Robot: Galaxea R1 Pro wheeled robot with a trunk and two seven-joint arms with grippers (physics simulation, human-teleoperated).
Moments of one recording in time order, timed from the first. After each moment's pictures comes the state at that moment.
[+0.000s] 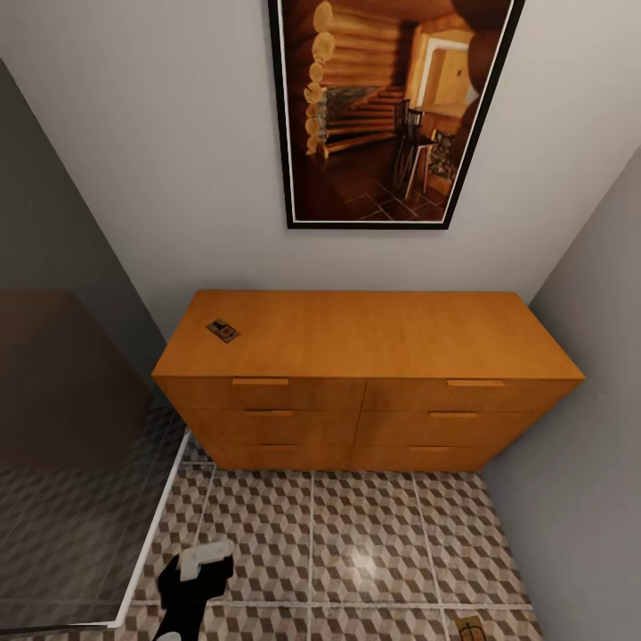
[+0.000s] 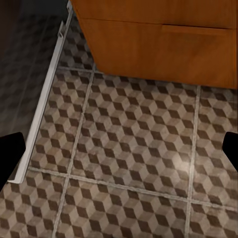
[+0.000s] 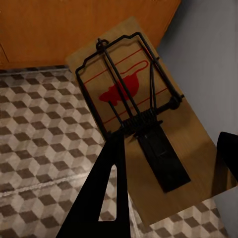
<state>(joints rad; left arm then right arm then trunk) -0.05 0.05 -0.28 -1.18 0.24 0.07 0.44 -0.19 0.05 0.51 -0.03 -0.46 -1.04 -0.41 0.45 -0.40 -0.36</state>
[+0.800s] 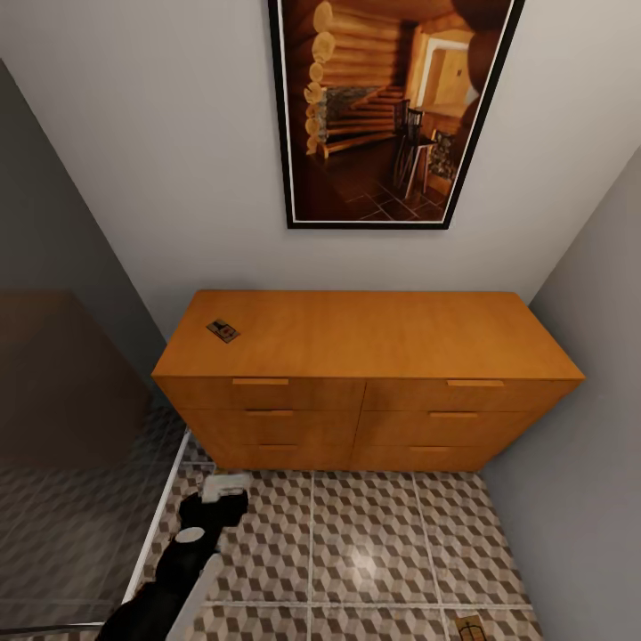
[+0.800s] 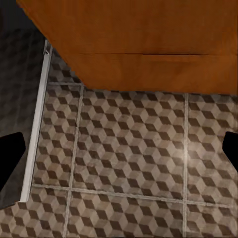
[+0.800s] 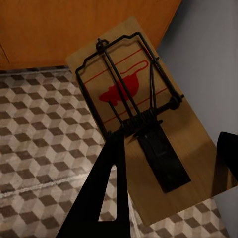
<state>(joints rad) -0.24 0.03 -0.28 -1.35 0.23 0.53 0.45 -0.19 0.05 0.51 -0.03 -0.46 -1.04 -0.41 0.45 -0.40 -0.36</state>
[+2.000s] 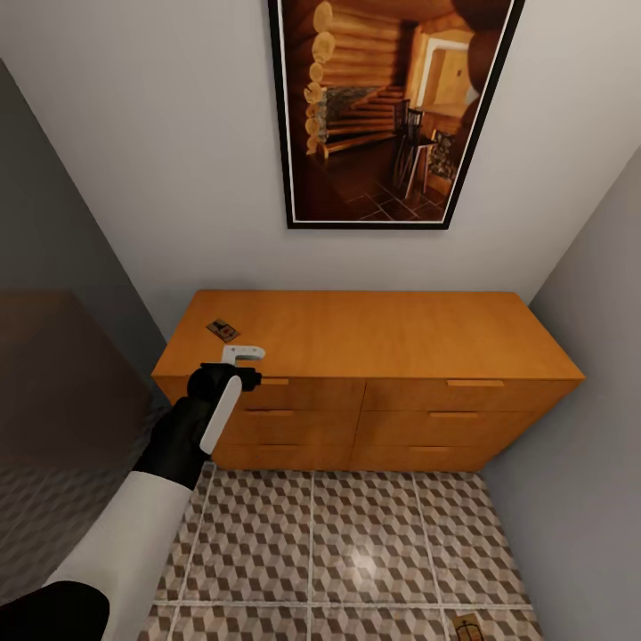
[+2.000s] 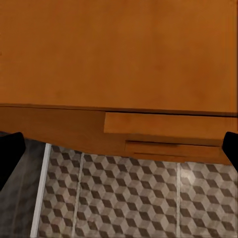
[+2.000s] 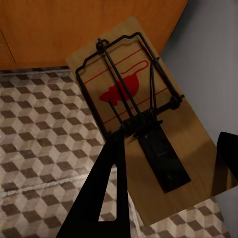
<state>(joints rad) -0.87 -0.07 -0.19 -1.15 0.23 0.91 0.45 -0.19 0.05 0.52 -0.03 -0.44 -1.04 -0.41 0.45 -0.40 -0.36</state>
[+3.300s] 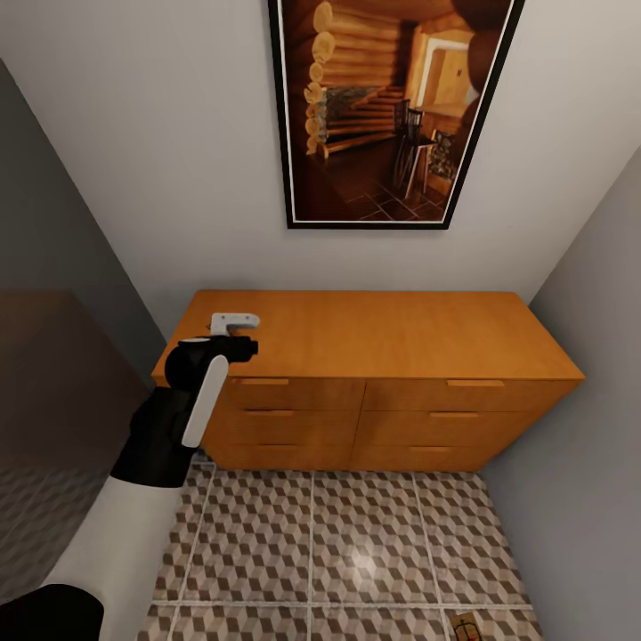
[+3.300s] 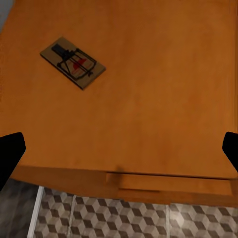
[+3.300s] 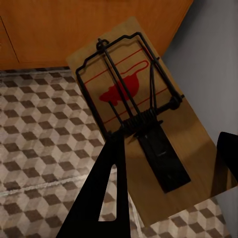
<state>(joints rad) -0.87 -0.07 -0.19 -1.43 0.24 1.00 0.44 -0.19 0.05 0.51 -0.03 -0.42 -1.04 -0.41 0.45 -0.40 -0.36</state>
